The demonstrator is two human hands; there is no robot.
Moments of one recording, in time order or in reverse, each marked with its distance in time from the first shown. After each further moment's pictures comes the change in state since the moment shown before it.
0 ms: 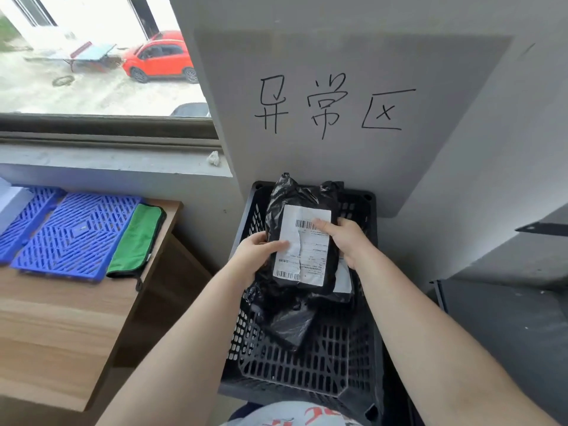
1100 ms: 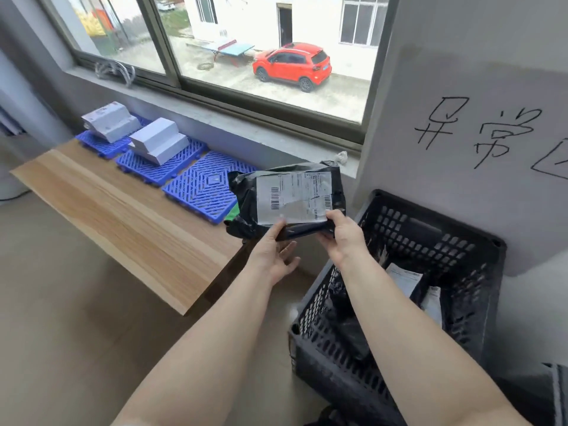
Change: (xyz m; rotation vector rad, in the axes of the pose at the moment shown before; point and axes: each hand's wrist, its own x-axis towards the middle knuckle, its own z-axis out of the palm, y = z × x) left_hand -0.103 -0.050 -0.135 -0.972 0.317 -0.015; right_hand -0.062 0.006 0.232 0.376 -0.187 0.065
